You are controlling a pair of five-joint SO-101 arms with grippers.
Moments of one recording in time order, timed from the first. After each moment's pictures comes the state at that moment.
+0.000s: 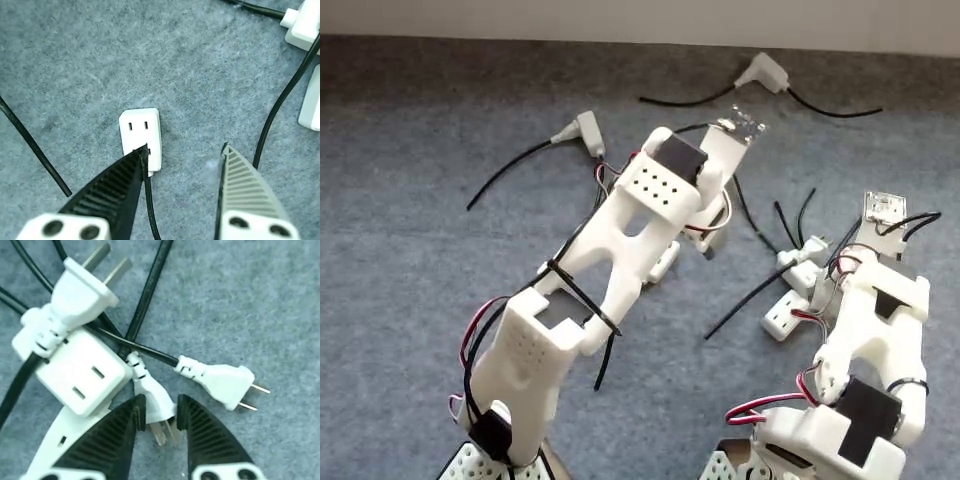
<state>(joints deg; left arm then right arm) 31.6 35.7 -44.9 96.1 1.8 24.2 -3.3 42.4 46.1 16.9</state>
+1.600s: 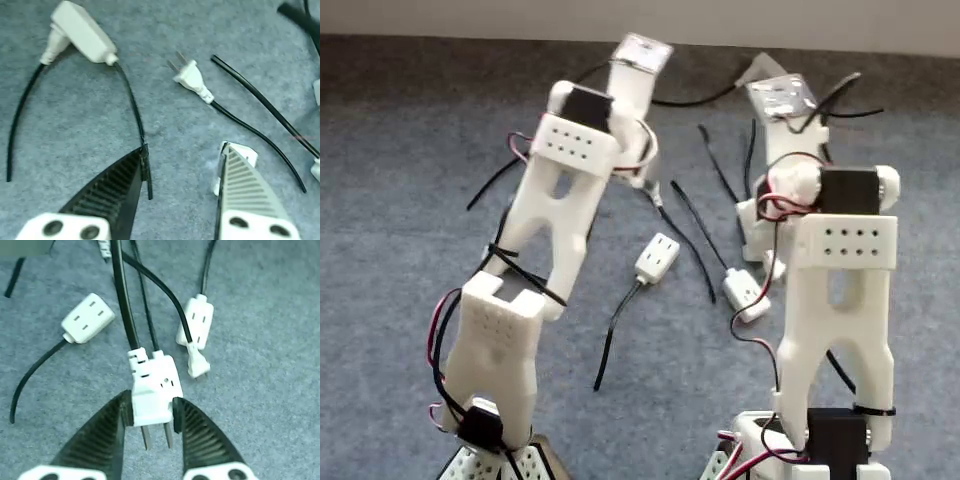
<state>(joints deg) 11.9 35.7 -56.4 97.4 1.8 -7.3 -17.3 -4.8 98.4 16.8</state>
